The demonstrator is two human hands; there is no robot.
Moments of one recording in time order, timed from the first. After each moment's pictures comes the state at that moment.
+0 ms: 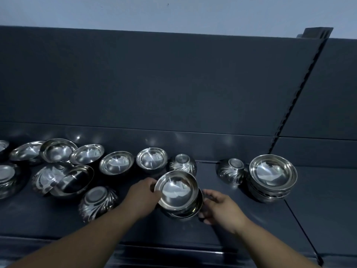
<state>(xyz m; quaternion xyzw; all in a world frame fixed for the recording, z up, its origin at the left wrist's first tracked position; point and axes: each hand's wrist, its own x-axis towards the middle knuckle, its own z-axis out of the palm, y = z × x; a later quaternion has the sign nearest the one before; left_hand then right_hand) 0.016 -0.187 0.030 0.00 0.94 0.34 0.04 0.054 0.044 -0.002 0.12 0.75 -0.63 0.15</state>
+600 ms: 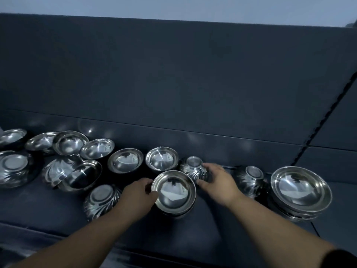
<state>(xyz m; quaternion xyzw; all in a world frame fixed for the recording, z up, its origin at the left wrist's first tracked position) 0.007 -0.210 0.023 -0.06 0.94 0.34 0.02 -0.040 0.031 0.014 -0.03 0.94 -0.34 0.02</state>
